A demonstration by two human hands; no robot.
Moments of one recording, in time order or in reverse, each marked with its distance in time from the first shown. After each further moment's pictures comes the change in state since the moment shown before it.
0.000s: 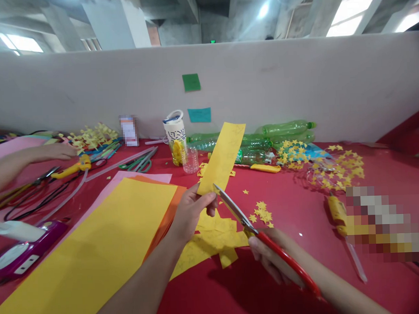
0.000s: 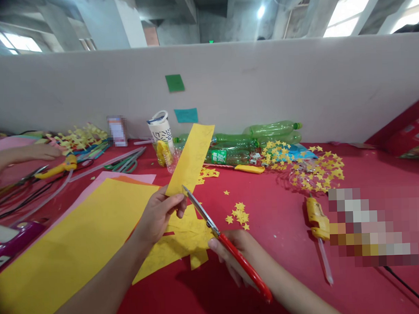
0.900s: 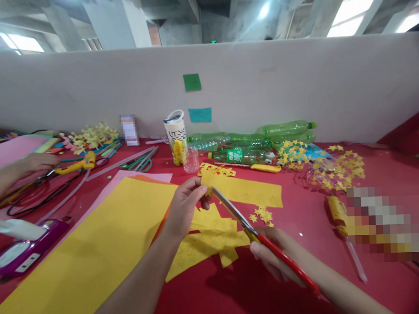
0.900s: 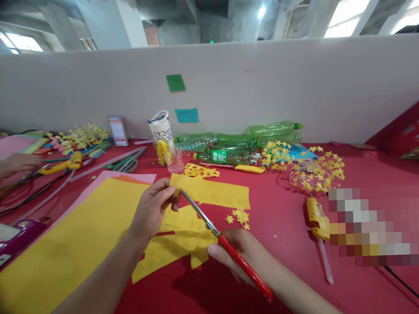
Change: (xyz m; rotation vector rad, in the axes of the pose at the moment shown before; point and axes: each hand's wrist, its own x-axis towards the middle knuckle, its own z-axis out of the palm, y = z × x) left_hand 0.003 0.011 -0.007 0.057 0.045 0.094; right_hand 0.000 0.004 -0.003 -0.037 -0.022 -0.121
